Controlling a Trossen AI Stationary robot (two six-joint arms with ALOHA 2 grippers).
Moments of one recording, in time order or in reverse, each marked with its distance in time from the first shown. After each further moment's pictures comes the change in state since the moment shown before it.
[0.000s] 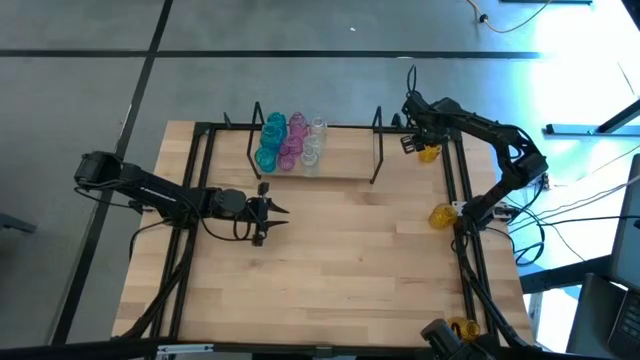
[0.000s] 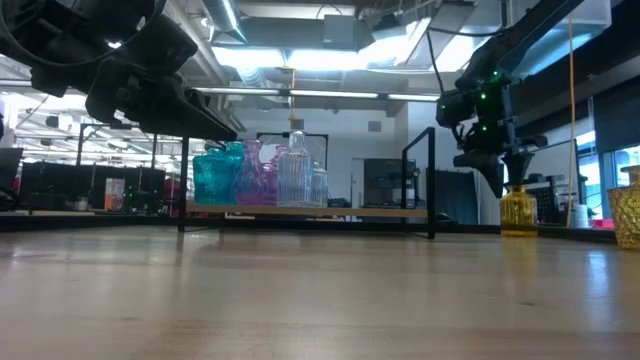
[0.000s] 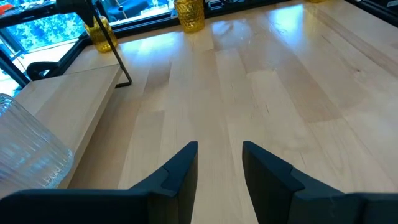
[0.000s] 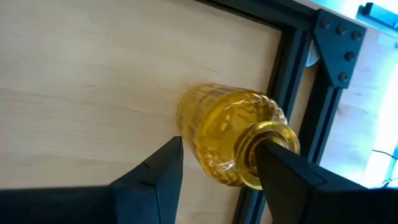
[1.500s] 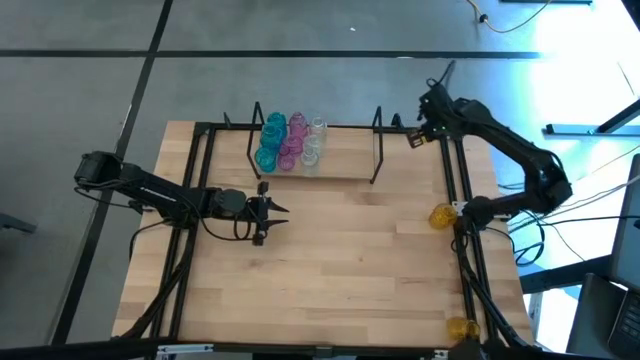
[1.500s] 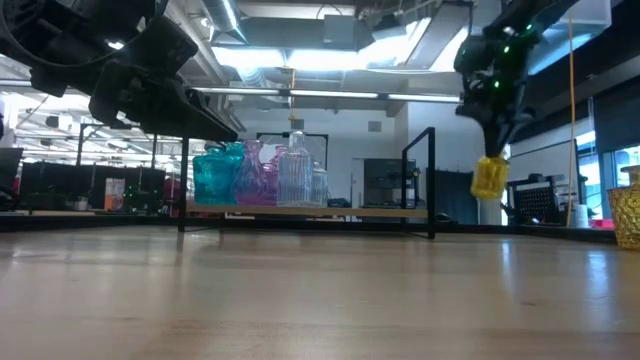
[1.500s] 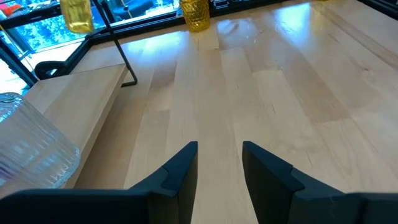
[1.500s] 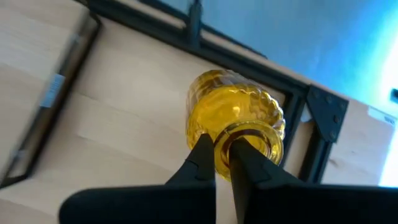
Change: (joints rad) left arm 0.000 0.000 0.000 0.001 -0.022 0.003; right arm 0.003 -0.278 -0.003 0.068 -0.096 -0.188
